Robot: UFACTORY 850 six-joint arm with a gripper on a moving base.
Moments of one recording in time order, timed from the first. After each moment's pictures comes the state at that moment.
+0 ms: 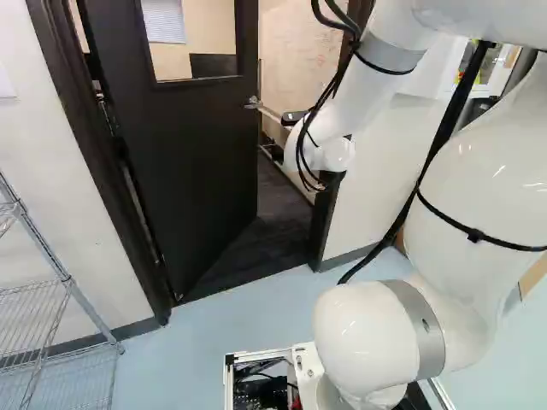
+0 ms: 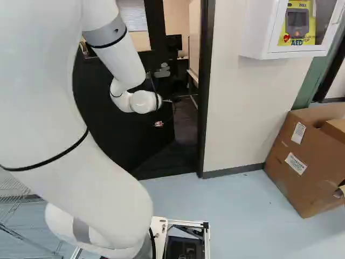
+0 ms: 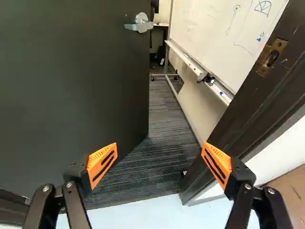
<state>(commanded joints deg) -1.7 0.2 -32.1 -5.3 34.9 0.0</state>
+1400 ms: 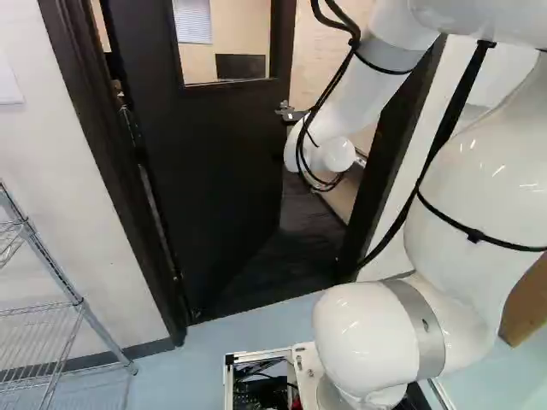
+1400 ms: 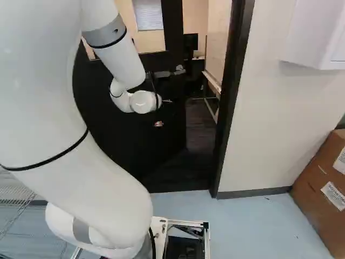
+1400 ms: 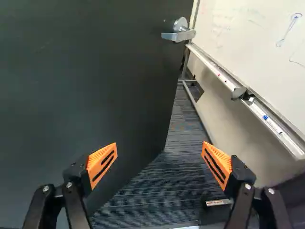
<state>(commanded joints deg) -1.7 0.2 -32.1 -5.3 34.9 0.0</state>
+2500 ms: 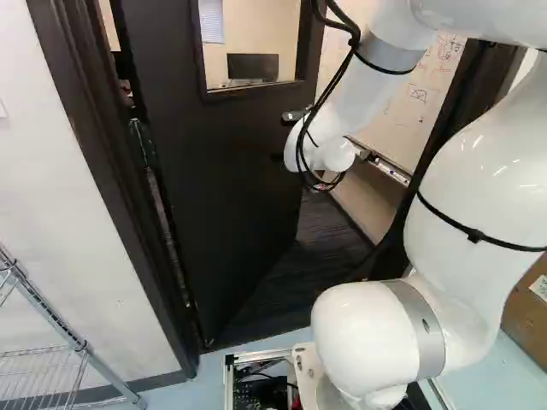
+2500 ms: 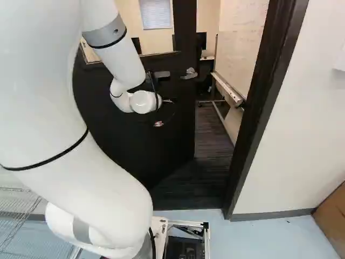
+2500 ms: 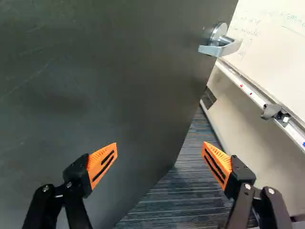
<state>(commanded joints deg) -1.7 0.2 -32.1 -5.3 34.9 0.0</state>
